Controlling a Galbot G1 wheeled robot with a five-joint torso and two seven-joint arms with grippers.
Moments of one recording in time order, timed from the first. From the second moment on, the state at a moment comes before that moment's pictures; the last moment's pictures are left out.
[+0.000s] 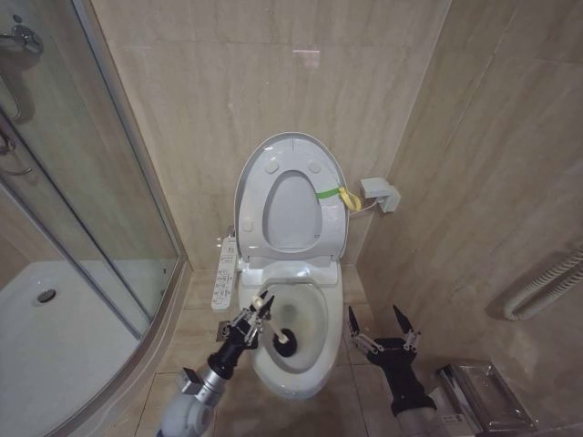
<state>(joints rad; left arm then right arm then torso) 1.25 -1.23 -0.27 -1.65 -0.60 -0.61 0.65 -1.84 1.56 0.51 2.33 0.04 0.09 0.00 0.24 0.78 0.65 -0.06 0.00</state>
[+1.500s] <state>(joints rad) 1.77 -1.35 -0.66 -2.14 -0.34 -0.61 0.22 -1.84 1.56 0.51 2.33 0.04 0.09 0.00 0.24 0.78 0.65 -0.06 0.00</state>
